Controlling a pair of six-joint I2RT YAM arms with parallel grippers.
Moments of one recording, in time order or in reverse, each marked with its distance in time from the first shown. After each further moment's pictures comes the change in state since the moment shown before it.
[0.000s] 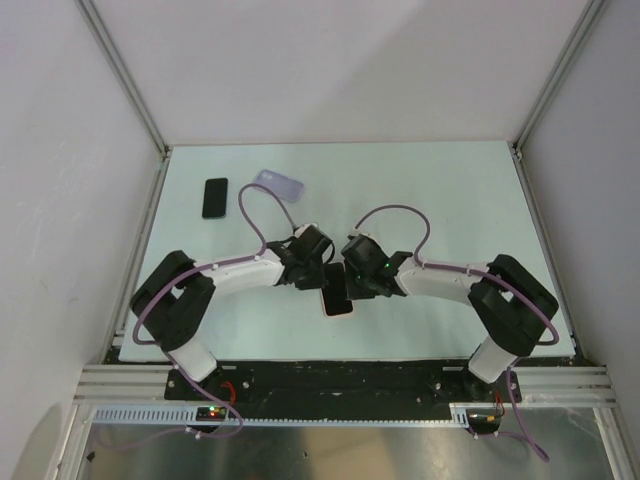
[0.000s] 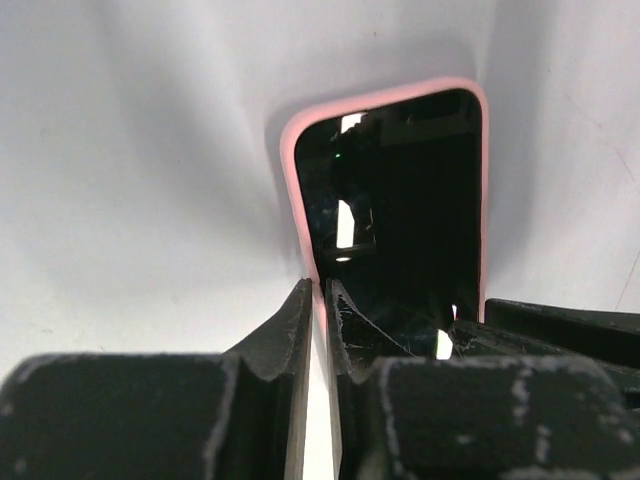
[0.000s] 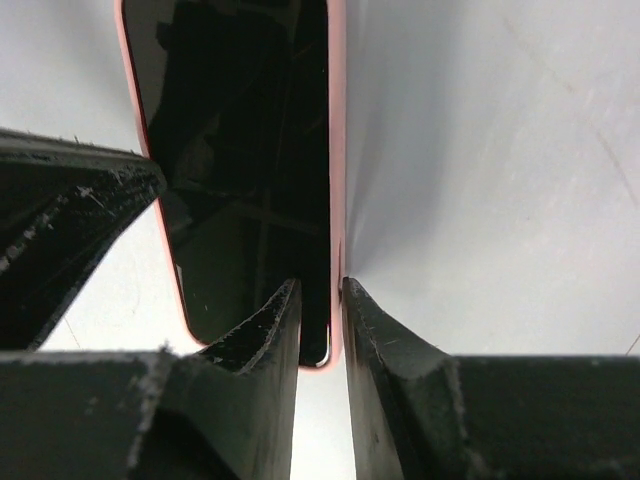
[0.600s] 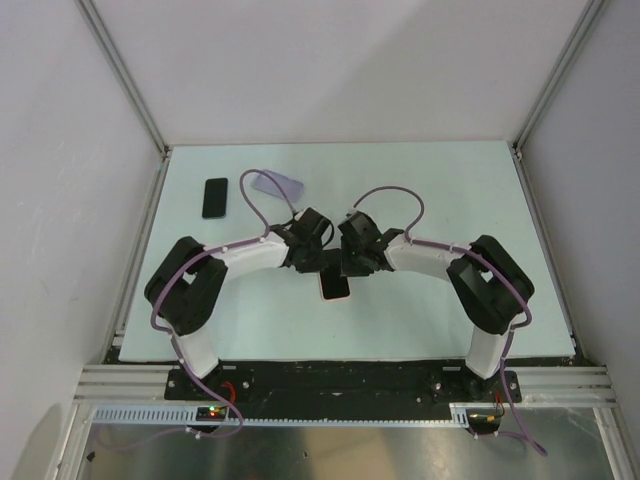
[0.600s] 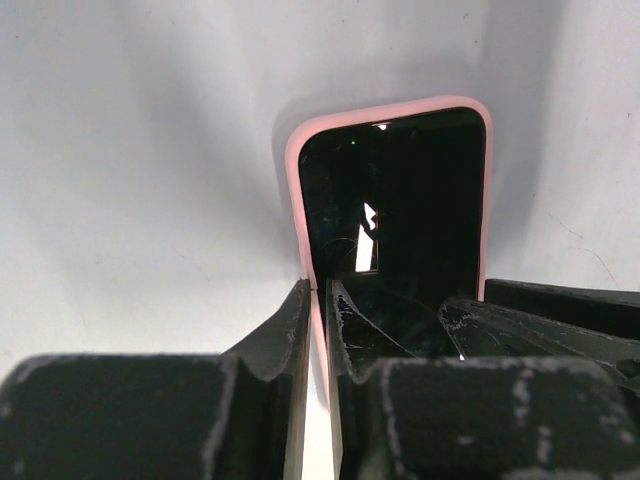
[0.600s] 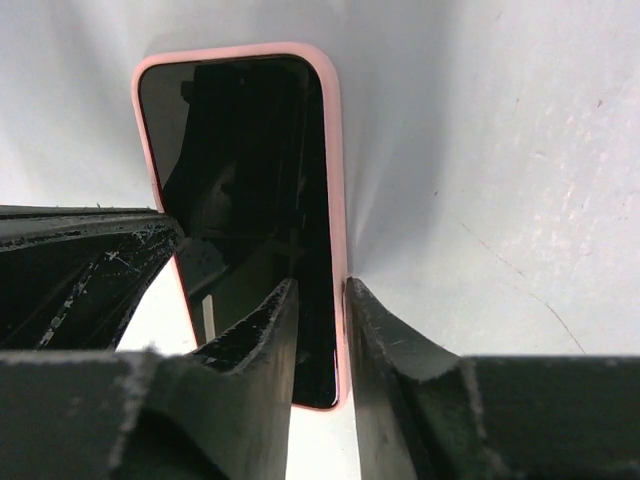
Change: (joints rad) left arm 0.089 0.130 0.146 -0.015 0.005 0.068; right arm -0.112 0.187 0.225 -0.035 -0.023 -0.030
